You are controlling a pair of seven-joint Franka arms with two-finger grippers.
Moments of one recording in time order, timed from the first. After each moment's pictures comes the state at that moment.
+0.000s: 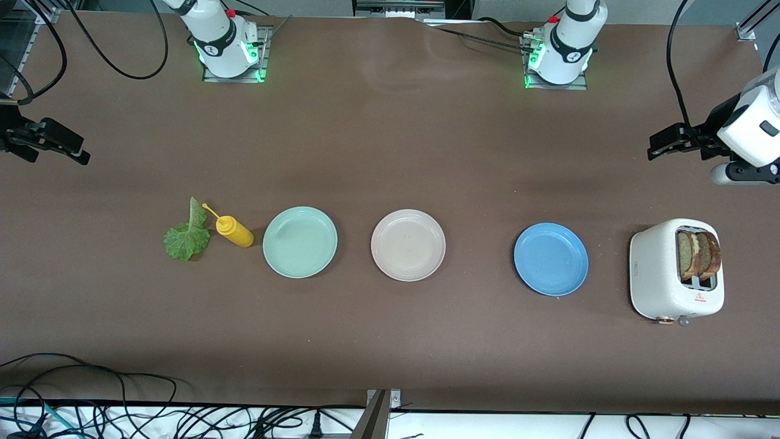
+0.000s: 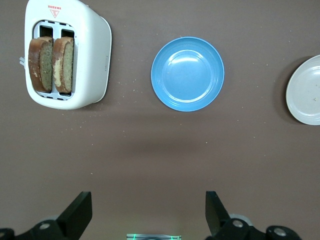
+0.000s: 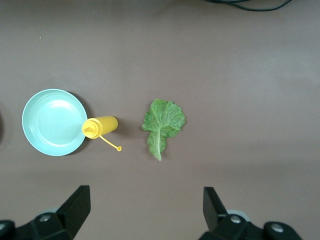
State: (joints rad) left arm -0.03 0.11 0.00 -1.47 -0.01 1.43 -0.06; right arm 0.01 -0.01 -0.08 -1.65 0.03 1.70 -0.02
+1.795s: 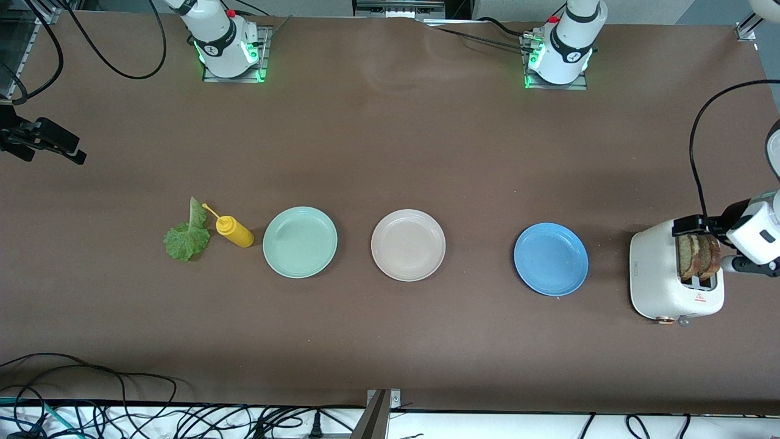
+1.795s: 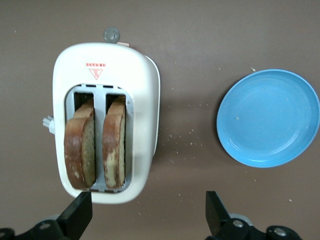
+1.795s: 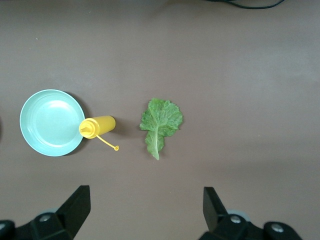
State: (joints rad) left arm 0.15 0.44 0.01 -1.45 0.06 1.77 0.22; right arm 0.01 -0.01 -0.09 -1.65 0.03 1.69 -0.02
